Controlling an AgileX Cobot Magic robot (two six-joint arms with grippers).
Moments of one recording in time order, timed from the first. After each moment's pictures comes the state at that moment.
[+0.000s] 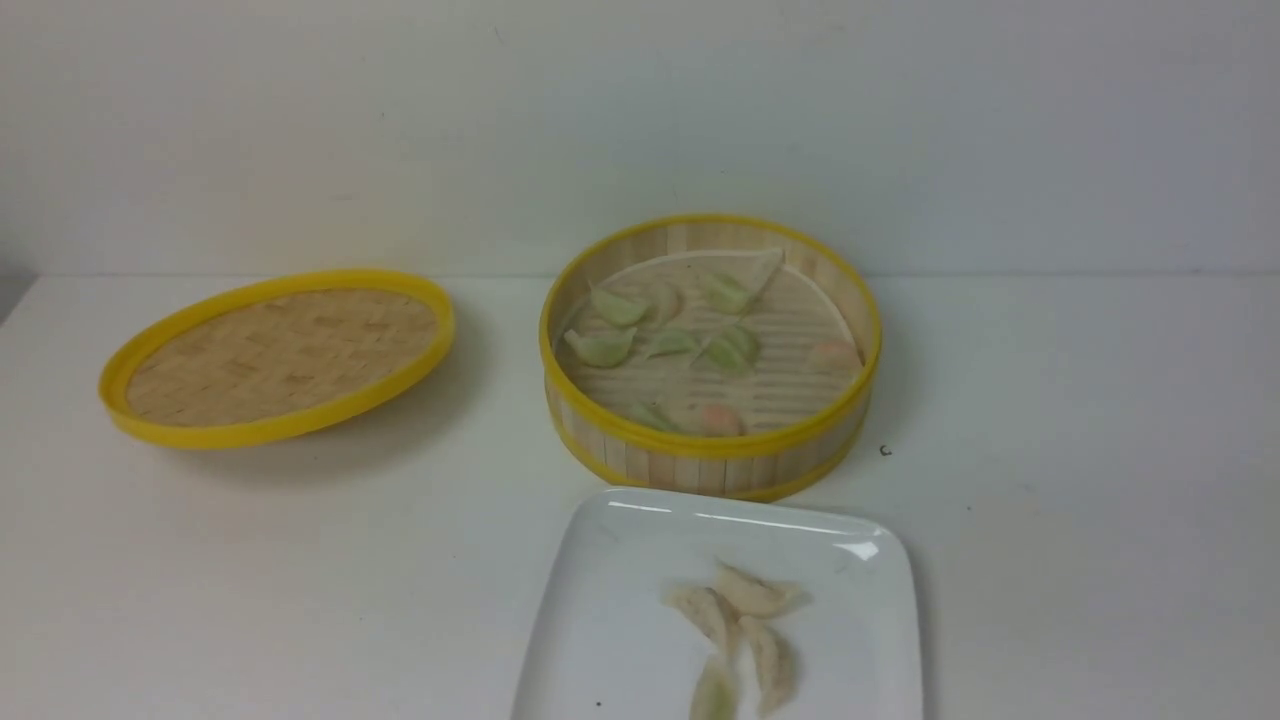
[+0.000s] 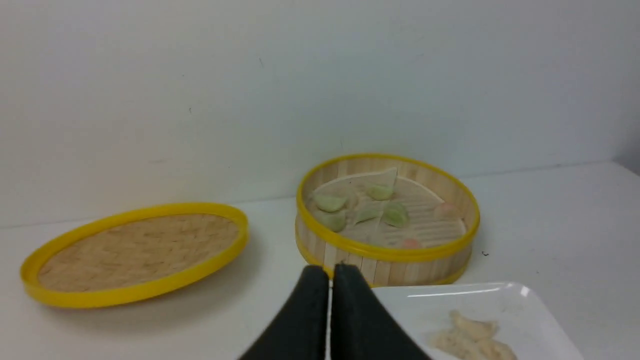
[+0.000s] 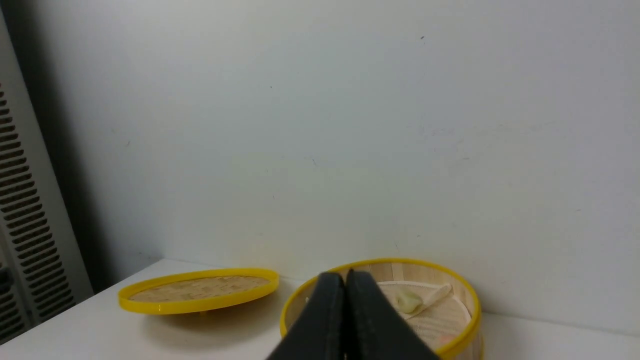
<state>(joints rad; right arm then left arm) 0.54 -0.01 -0.40 -0.10 0.47 0.28 -0.07 0.02 -0.62 -0.34 0.83 0.15</state>
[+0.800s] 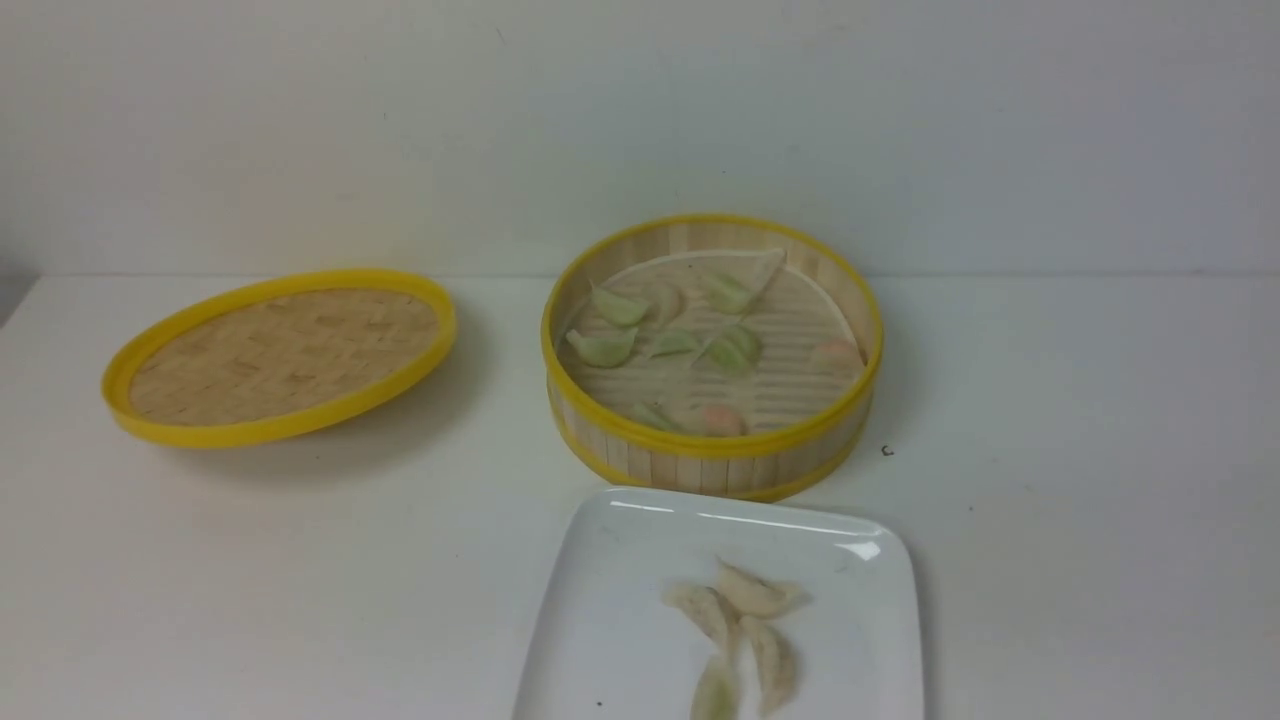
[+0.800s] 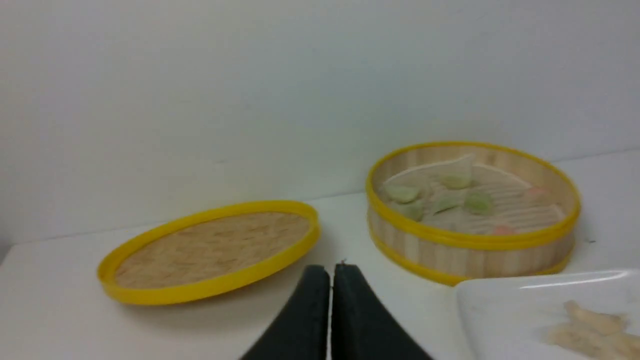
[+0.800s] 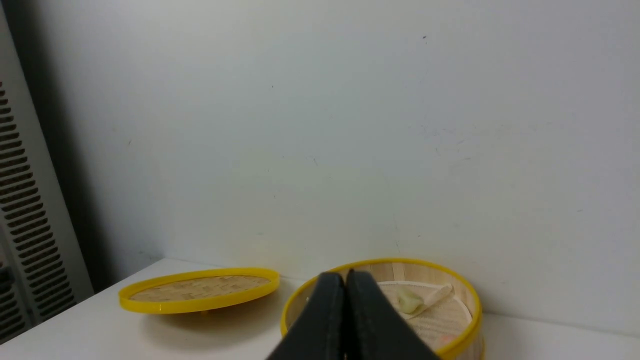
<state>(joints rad) 0.54 -0.01 -0.40 -0.10 0.48 0.27 -0.07 -0.02 -0.32 -0.22 0.54 0.23</state>
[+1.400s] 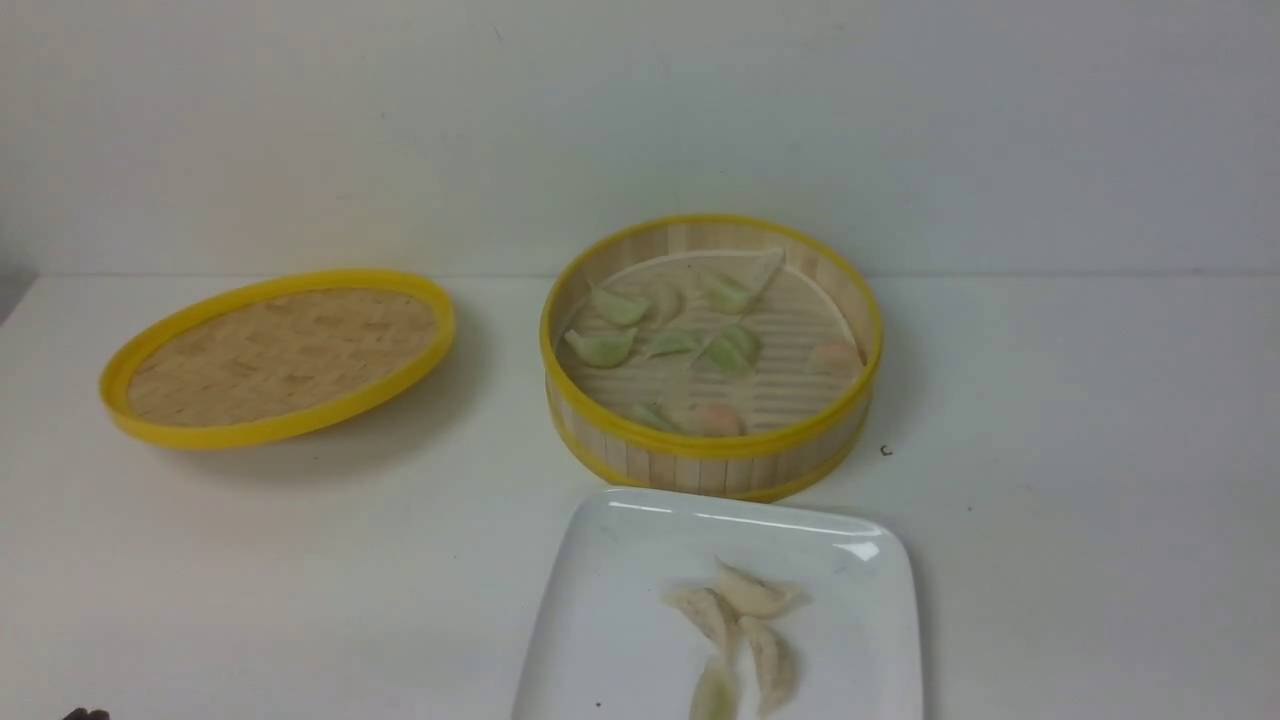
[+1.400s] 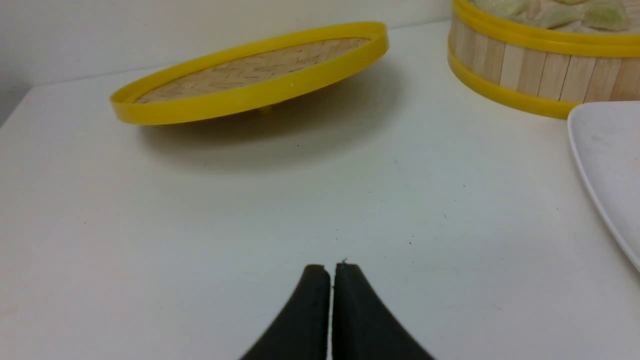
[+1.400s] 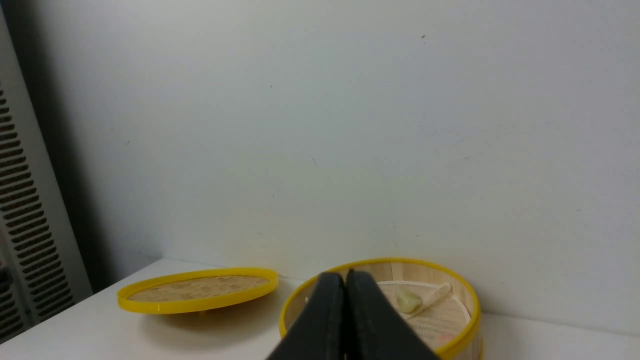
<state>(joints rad) 0.54 -0.01 -0.40 -0.10 0.48 0.27 -0.07 -0.02 0.03 -0.10 0.37 0.17</state>
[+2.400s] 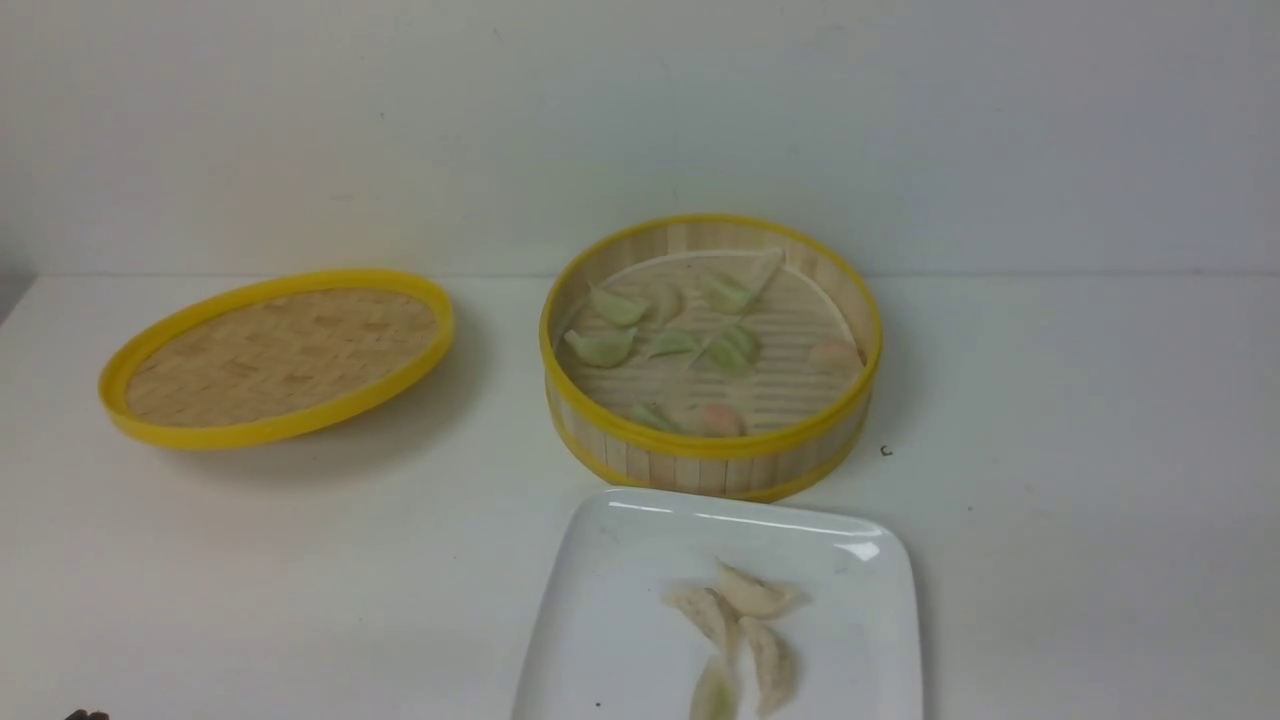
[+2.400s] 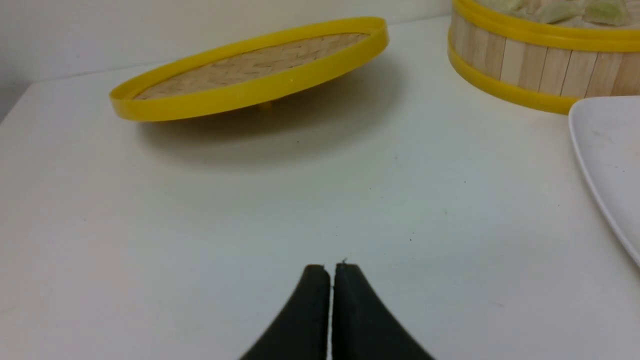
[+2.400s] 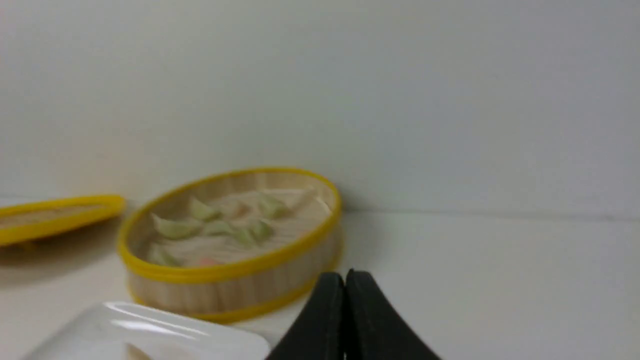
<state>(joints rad) 0.22 -0.01 -0.16 -0.14 0.46 0.28 -0.07 -0.02 0.03 -0.10 0.38 0.17</state>
